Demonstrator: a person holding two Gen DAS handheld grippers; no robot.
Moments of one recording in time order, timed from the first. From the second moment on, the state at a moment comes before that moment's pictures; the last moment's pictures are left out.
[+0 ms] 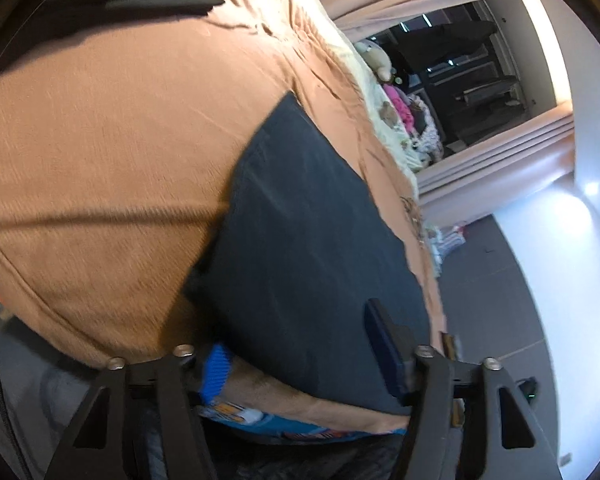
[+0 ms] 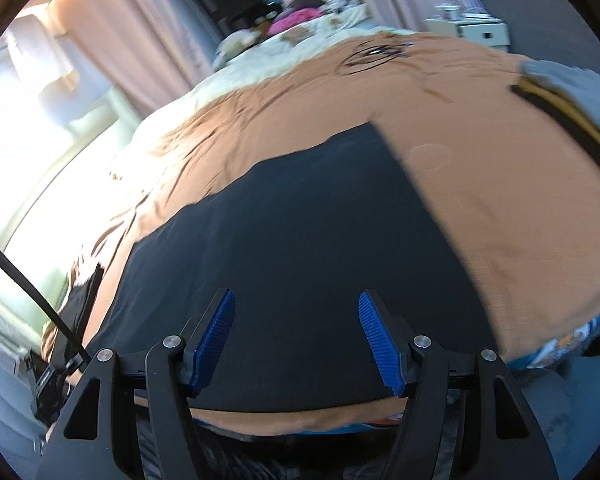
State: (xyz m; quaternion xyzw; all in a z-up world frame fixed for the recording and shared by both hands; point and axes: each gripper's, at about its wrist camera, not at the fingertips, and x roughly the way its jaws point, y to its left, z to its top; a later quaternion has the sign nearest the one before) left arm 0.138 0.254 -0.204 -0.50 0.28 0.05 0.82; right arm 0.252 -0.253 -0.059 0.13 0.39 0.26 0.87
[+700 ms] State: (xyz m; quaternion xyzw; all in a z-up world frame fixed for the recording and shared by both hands) left arm 0.141 0.273 -0.192 -0.52 0.26 0.07 0.81; right arm 0.308 -0.096 -0.082 -0.03 0.47 0.31 0.83
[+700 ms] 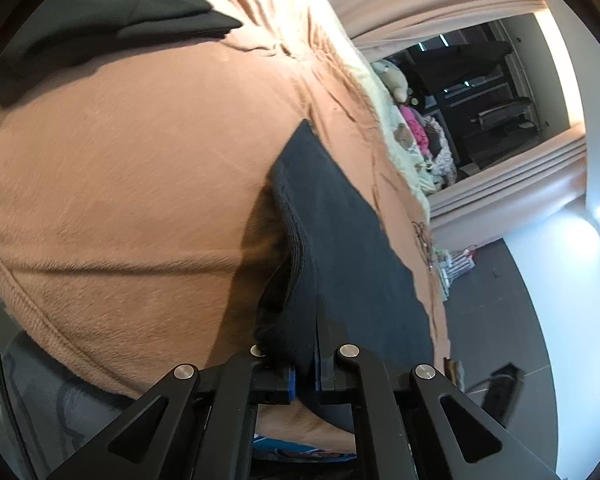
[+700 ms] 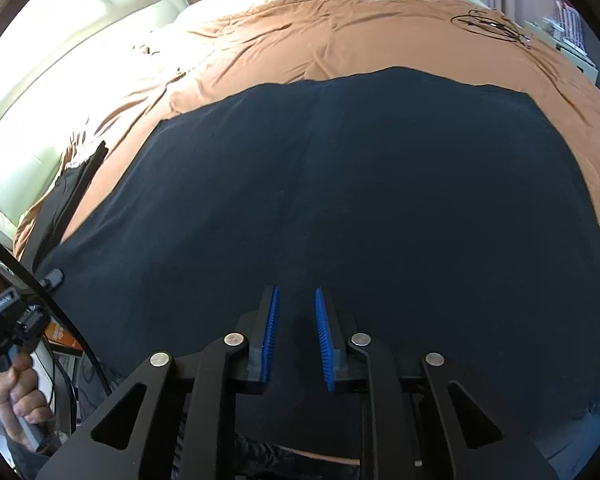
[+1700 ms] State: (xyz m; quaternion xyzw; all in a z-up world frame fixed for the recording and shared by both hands) left arm 0.214 0.231 -0.067 -0.44 0.25 -0.01 0.86; right arm 0.267 -0.116 -0.101 0.00 0.50 0.34 0.79
